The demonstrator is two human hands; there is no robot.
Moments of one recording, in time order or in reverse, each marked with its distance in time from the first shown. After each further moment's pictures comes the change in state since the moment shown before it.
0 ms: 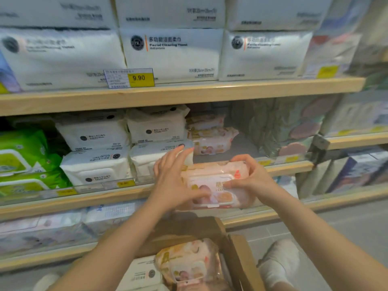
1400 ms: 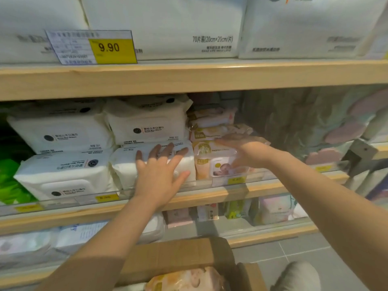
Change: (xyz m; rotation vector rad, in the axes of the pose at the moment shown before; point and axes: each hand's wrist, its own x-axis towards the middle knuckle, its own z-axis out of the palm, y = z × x) left_hand 0.078 -0.084 0.039 0.675 -0.072 -0.049; right_hand 0.160 -0.005 -0.013 -1.297 -0.324 -0.171
